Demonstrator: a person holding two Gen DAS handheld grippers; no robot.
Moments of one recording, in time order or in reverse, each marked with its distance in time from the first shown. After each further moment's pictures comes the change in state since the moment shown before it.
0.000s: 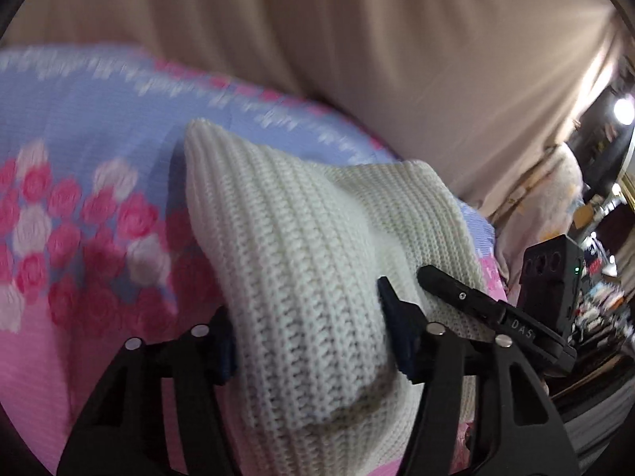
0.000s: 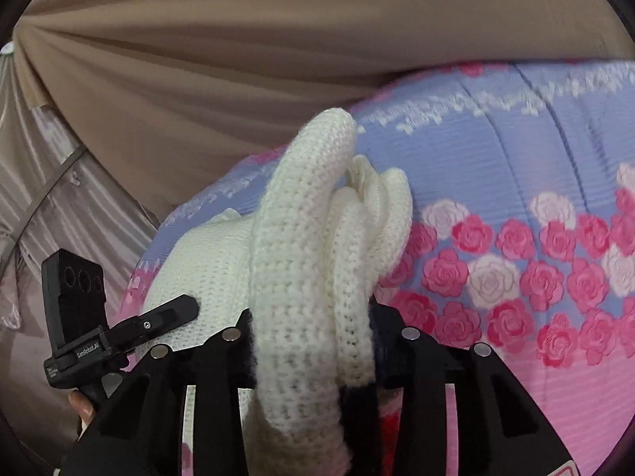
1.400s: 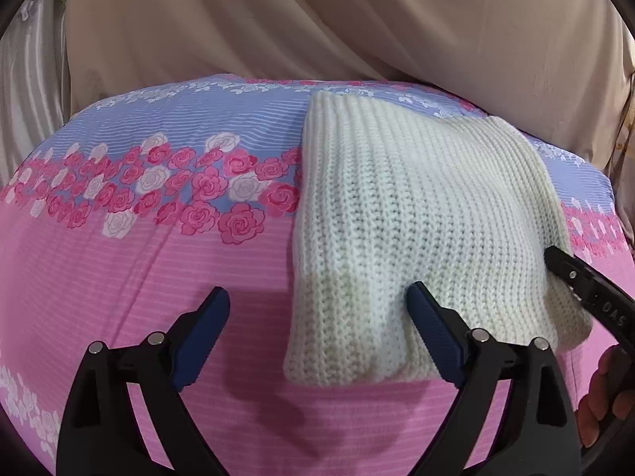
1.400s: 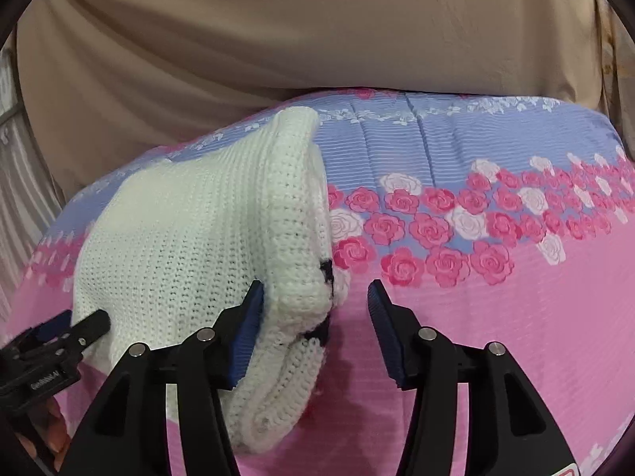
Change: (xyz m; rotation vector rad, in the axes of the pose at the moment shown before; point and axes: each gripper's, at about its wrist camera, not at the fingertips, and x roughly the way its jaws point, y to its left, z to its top) left arm -0.007 -0.047 -0.085 0.106 -0.040 0.583; right arm -0.052 -0.016 -0.063 -0.051 -0.088 -0.425
